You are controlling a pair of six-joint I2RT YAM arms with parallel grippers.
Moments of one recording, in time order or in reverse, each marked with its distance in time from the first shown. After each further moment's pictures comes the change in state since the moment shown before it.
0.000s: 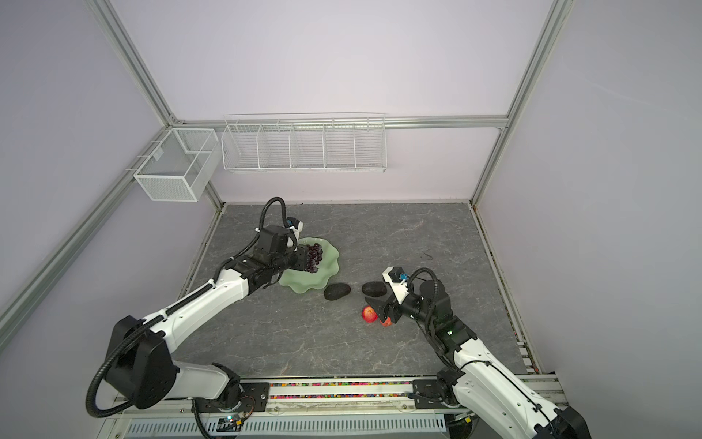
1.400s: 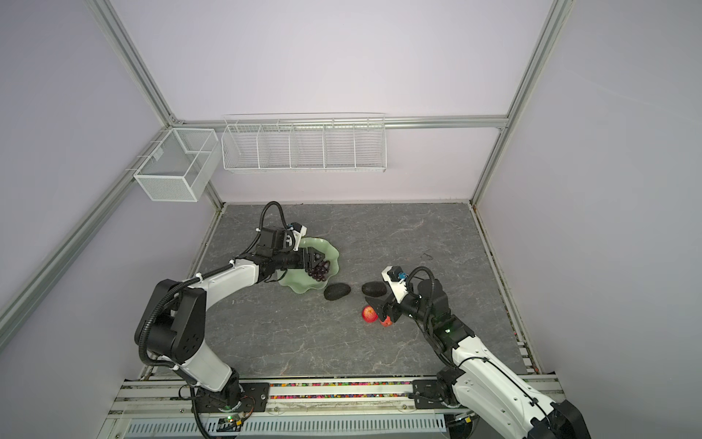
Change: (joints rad) left arm 0.174 0.253 -0.029 0.261 0.581 -0.155; right arm 0.000 0.037 0.000 0.006 0.022 0.000
